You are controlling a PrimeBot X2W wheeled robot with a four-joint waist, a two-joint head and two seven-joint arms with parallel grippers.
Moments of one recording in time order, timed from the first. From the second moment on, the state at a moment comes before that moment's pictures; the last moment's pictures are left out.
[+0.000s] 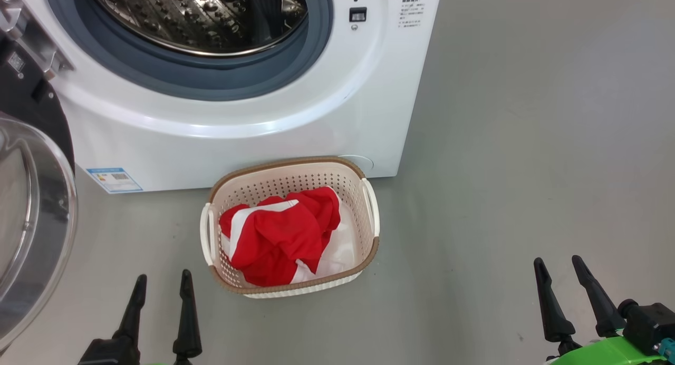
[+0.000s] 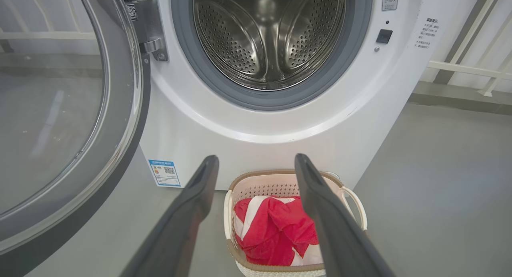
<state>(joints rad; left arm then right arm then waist) 0.00 0.04 -0.01 0.16 -0.21 0.05 -0.26 0.08 -0.09 -0.05 0.19 0.37 0.12 -0.26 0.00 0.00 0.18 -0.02</state>
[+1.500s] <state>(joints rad) 0.07 0.04 -0.13 0.14 -0.38 0.14 -0.26 0.09 -0.15 0.05 0.19 0.36 0.12 -0.26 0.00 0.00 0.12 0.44</state>
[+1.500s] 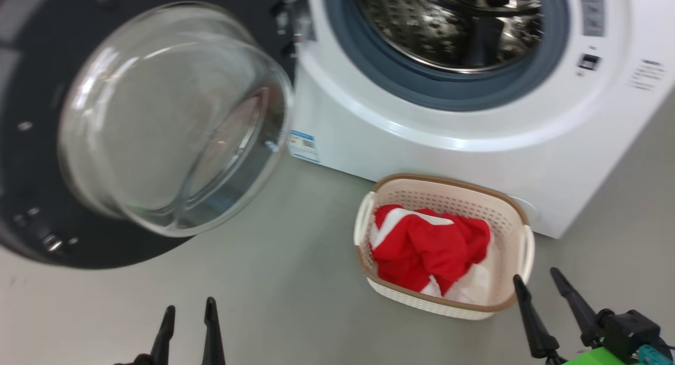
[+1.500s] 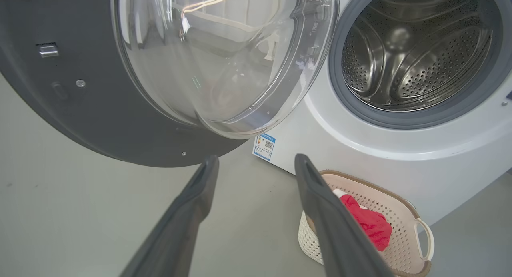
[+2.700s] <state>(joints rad) -0.02 0.04 0.06 -0.10 -0.44 0.11 -0.26 0.05 -0.18 0.13 0.21 0.37 0.12 -0.26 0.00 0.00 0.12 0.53</state>
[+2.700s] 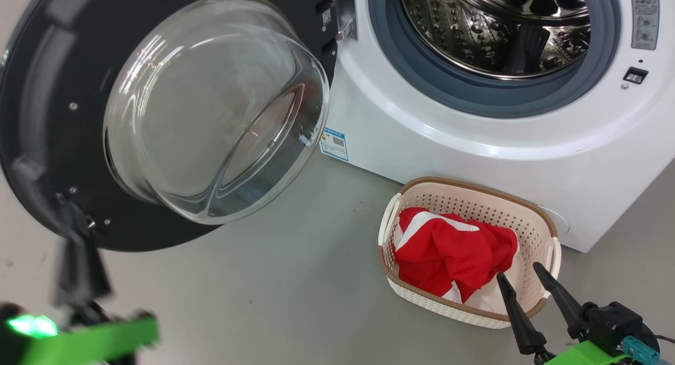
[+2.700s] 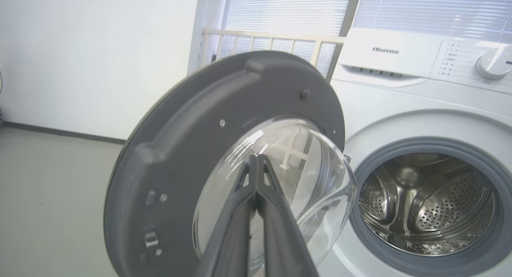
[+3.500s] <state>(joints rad) -0.91 0.27 0.52 0.66 -0.66 -0.11 -0.07 0.09 -0.18 0.06 0.17 0.36 0.12 -0.26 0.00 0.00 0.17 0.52</state>
